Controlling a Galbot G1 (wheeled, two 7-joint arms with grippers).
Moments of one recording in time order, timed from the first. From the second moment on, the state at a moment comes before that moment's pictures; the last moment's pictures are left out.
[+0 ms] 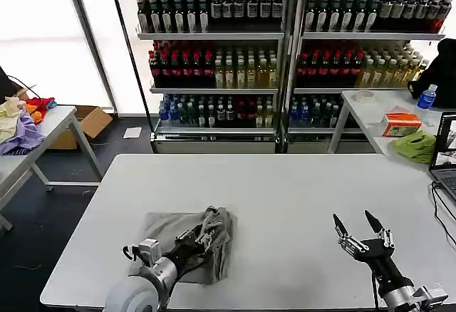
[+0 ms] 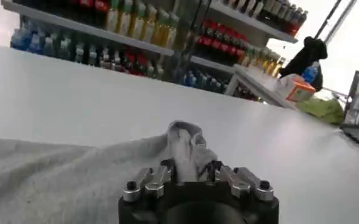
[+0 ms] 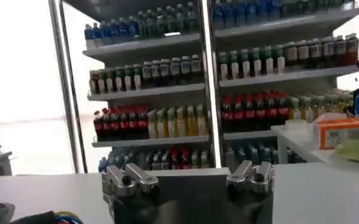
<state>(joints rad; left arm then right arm) 1.29 -1.12 -0.21 -2.06 -0.75 0.52 -0.15 -1.70 1.20 0.82 2.16 0.56 -0.06 -0.18</state>
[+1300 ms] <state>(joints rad) 1.46 -1.17 -0.58 -2.00 -0.71 0.48 -0.08 -1.68 1.18 0.80 2.15 0.57 -0.06 -0.18</state>
